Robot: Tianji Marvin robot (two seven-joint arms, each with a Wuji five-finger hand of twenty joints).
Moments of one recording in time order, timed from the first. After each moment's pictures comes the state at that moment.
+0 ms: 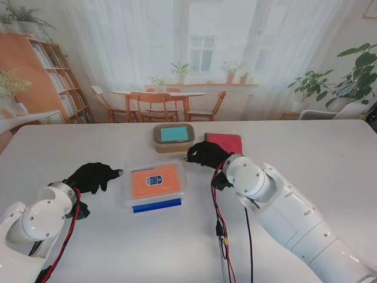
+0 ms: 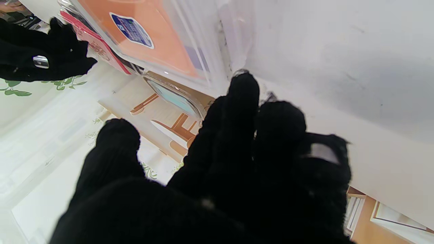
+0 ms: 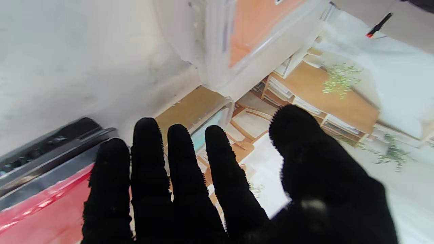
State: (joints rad) left arm 1.70 -1.05 -1.50 -1.79 0.56 0.13 -0.31; right arm -1.13 -1.18 0.88 -1.34 -0.16 0.18 0.11; left_hand 0.73 -0.03 -0.01 0.03 0.79 0.31 0.36 0.43 1.07 0.23 0.81 0.66 1.01 0.32 1.30 0.77 0.82 0.34 1.81 0.71; right_hand 0.67 -0.37 0.47 -0.02 0.63 0.20 0.33 0.47 0.58 0.26 0.66 0.54 0.49 0.27 1.00 0.64 0.19 0.28 1.38 0.76
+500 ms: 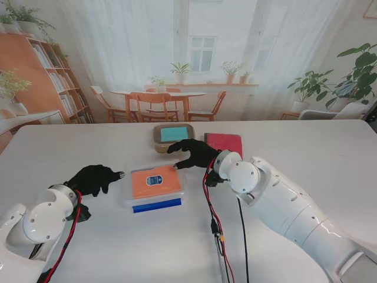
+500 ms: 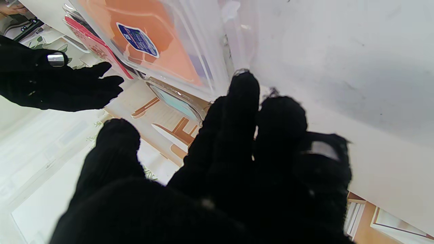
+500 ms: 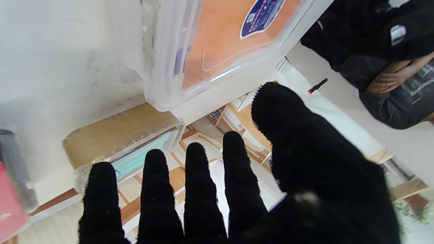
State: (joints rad) left arm 1.72 -1.05 -1.50 -1.80 0.56 0.14 -0.31; right arm -0.98 -1.20 0.70 -1.16 -0.19 -0.14 0.12; left_hand 0.73 -0.03 -0.01 0.03 0.79 0.31 0.35 0.43 1.07 0.23 0.79 0.64 1.01 0.33 1.26 0.77 0.81 0.35 1.80 0.71; right_hand 0.75 -0.59 0.61 -0.02 0.53 0.02 0.32 0.48 0.39 0.07 0.46 0.44 0.31 0.14 0.35 0.43 -0.05 0.34 0.75 0.60
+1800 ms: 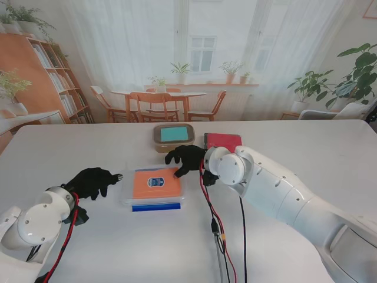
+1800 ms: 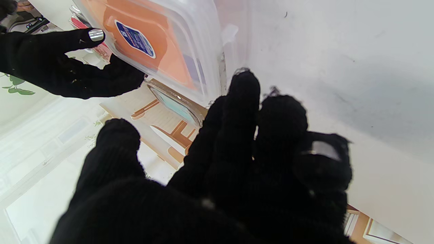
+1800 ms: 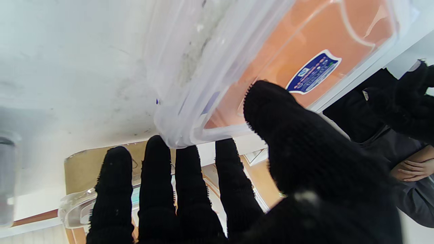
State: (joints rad) left arm 1.74 -1.05 -1.53 -1.81 0.52 0.14 -0.34; right arm -0.79 -1.24 0.48 -1.03 -0.27 -0.12 0.22; left_hand 0.73 -0.03 -0.01 0.03 0.79 0.31 0.36 0.43 1.08 0.23 0.79 0.62 1.02 0.33 1.26 0.75 0.83 0.35 1.80 0.70; right_hand 0.76 -0.64 0.70 -0.02 0.46 0.12 0.40 0.66 0.35 0.22 0.88 0.71 0.27 0.17 1.07 0.72 0.05 0.21 1.19 0.81
